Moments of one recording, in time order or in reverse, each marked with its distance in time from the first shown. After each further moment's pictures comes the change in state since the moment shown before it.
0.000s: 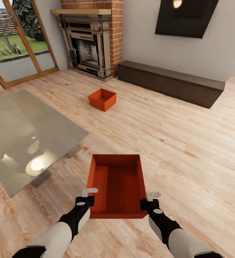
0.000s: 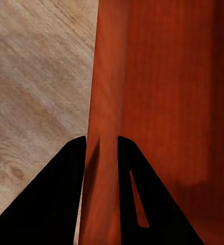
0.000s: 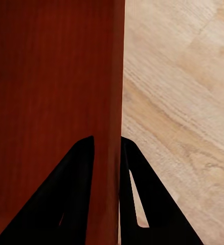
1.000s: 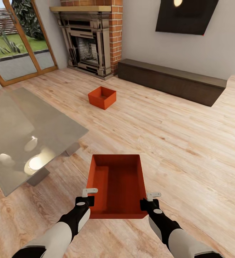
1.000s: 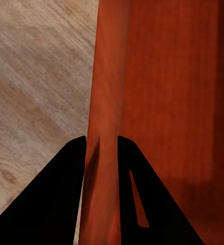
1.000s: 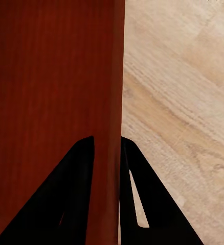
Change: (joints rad) left arm 0.000 0.000 -0.001 0.001 0.001 0.000 0.000; right arm 0.000 0.000 -0.001 0.001 0.001 0.000 0.000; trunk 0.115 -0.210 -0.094
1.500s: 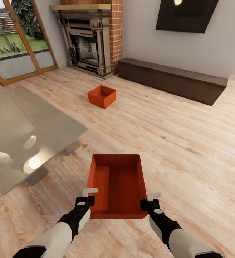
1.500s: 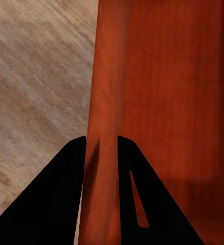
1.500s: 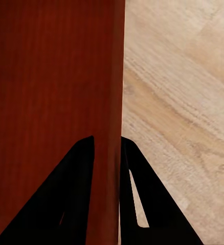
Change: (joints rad) left arm 0.000 -0.004 0.003 0.000 -0.004 0.000 0.003; right arm 0.000 -0.003 0.000 0.000 -0.003 0.000 0.004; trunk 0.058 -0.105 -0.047
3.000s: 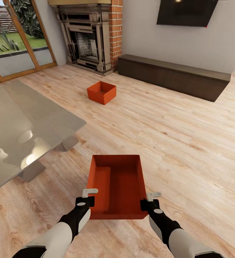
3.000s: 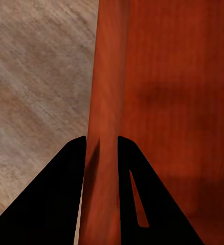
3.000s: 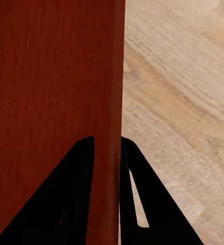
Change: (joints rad) left arm 0.000 0.000 0.003 0.004 0.002 0.000 0.001; right arm 0.000 0.000 0.000 -0.003 0.005 0.011 0.001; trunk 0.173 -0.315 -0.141
